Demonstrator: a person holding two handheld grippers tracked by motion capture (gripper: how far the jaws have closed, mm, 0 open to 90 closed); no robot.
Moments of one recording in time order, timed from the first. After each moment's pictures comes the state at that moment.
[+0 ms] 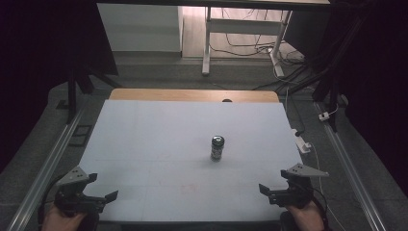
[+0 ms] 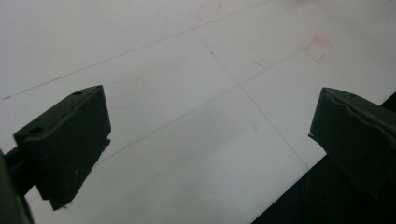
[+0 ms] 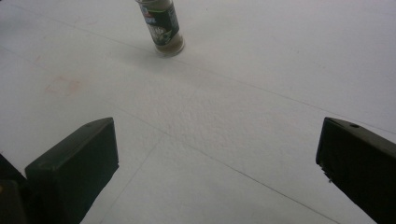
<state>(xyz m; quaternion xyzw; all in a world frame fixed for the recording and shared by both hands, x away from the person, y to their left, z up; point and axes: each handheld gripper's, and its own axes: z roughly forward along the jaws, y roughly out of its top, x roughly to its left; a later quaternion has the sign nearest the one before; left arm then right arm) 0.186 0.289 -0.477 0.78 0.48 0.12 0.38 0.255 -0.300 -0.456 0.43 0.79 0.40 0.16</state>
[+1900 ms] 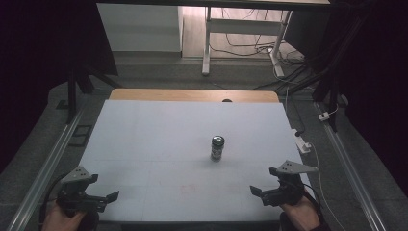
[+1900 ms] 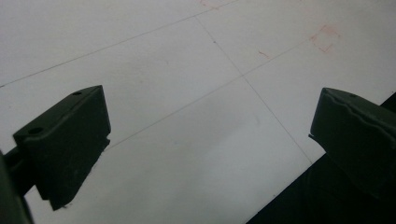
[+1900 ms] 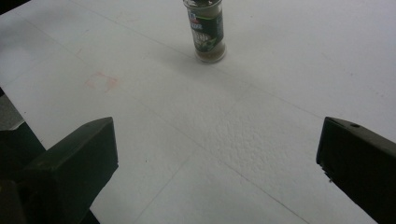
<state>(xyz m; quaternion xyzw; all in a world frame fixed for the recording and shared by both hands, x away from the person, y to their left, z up) 0.191 0.287 -0.479 0.79 0.49 0.11 0.36 0.262 -0.279 -0.453 0.38 0.82 0.42 0.12</state>
